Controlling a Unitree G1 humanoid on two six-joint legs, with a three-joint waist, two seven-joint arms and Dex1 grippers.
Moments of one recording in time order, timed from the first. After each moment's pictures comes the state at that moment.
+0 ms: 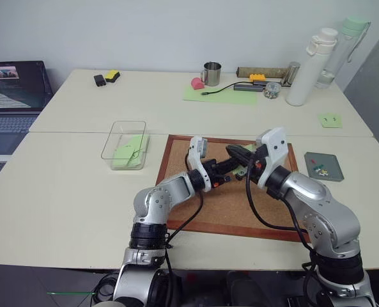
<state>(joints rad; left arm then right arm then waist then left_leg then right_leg) -0.55 -0.08 0.12 0.08 -0.73 0.97 -0.42 -0.35 -0.31 0.04 -0.54 0.39 0.78 0.35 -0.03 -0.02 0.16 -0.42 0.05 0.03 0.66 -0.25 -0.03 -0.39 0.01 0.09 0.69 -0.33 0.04</state>
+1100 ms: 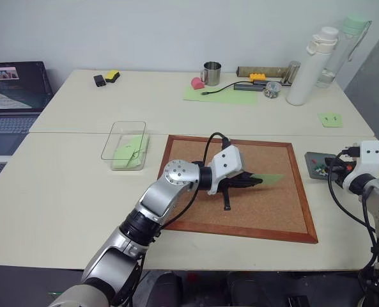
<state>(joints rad) -0.63 0.24 -0.44 0.02 -0.22 0.33 -0.94 -0.34 -0.62 -0.40 0.17 0.32 0.62 0.44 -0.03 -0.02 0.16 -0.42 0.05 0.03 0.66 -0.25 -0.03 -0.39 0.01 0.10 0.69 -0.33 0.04</state>
